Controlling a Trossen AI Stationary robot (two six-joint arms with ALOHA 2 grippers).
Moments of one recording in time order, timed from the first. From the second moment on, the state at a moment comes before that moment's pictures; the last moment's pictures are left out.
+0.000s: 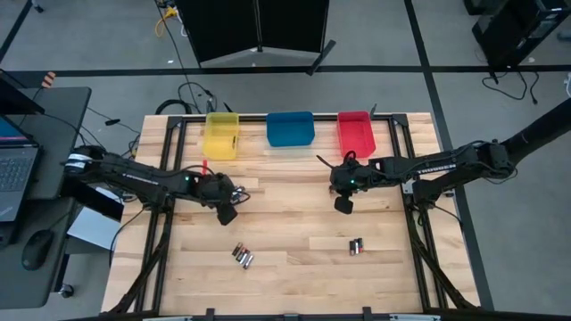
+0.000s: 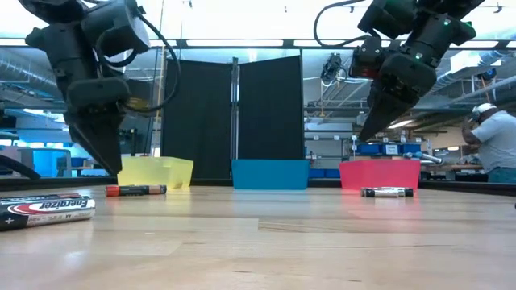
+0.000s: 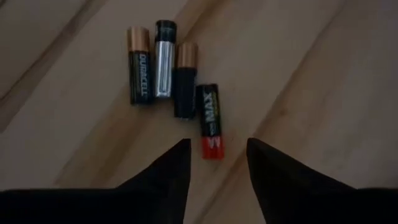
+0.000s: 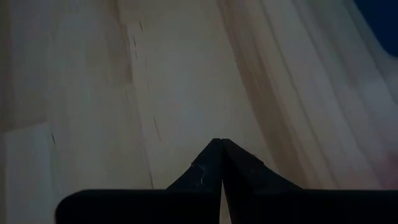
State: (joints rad) left arm -0.10 1.18 0.55 -0.52 -0.14 -0.72; right arm -0.04 1.26 0.71 -0.41 0.11 0.21
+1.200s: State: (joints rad) left arm -0.15 1.30 0.49 -0.39 -0.15 -0.78; right arm -0.03 1.26 0.71 -0.39 0.11 0.18
